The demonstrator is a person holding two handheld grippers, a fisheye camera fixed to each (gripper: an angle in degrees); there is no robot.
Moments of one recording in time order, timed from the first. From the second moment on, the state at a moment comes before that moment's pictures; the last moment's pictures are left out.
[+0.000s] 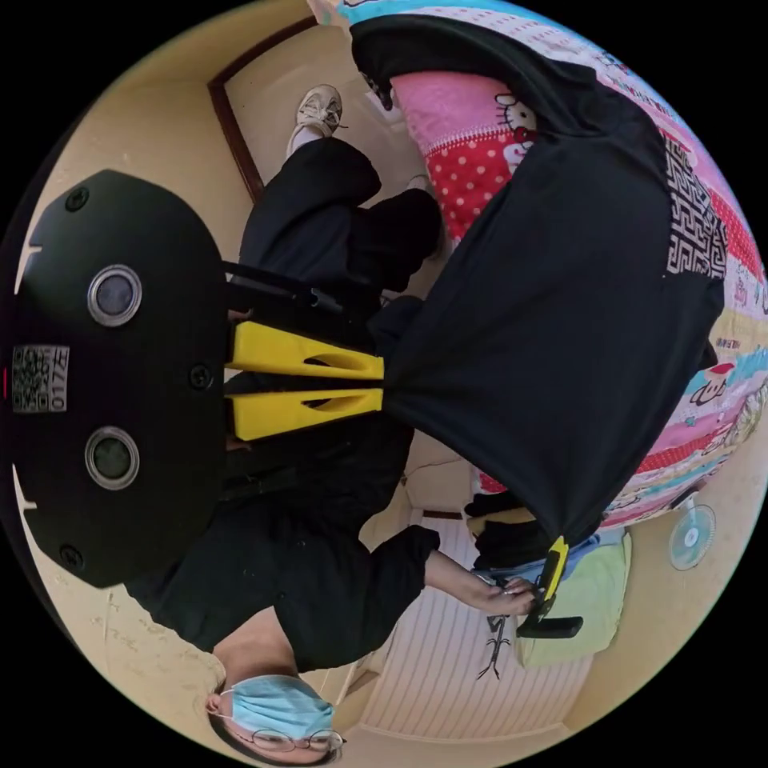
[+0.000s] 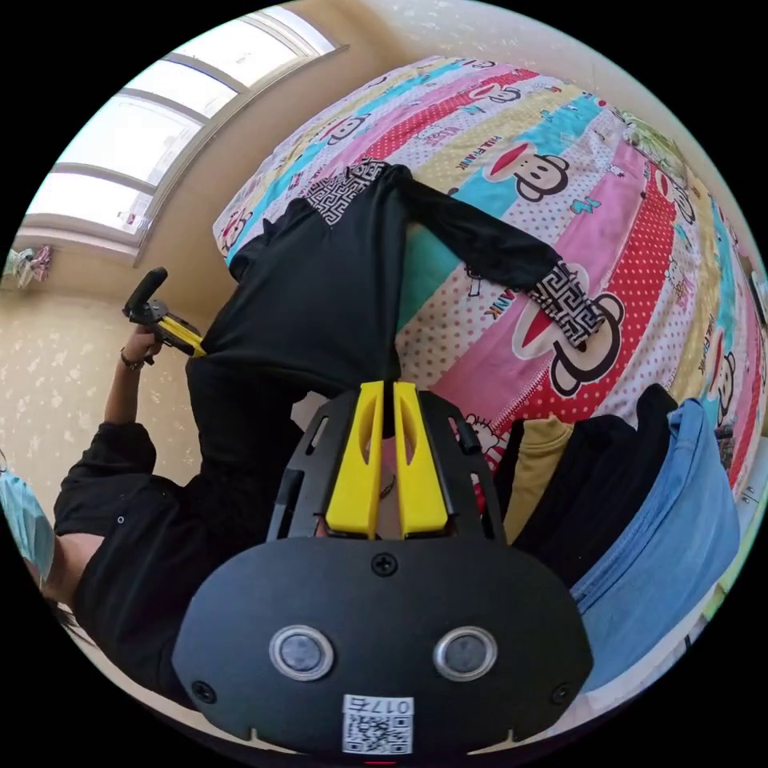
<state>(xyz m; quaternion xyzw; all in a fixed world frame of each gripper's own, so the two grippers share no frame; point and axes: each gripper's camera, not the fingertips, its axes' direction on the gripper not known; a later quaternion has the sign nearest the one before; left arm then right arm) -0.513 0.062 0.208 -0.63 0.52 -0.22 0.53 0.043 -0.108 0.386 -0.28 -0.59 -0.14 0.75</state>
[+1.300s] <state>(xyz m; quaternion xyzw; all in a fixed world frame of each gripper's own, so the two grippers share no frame) -0.537 0.119 0.375 -0.37 0.39 -0.45 0.71 0.098 -0.358 0.473 0.05 -0.51 0.27 0.82</state>
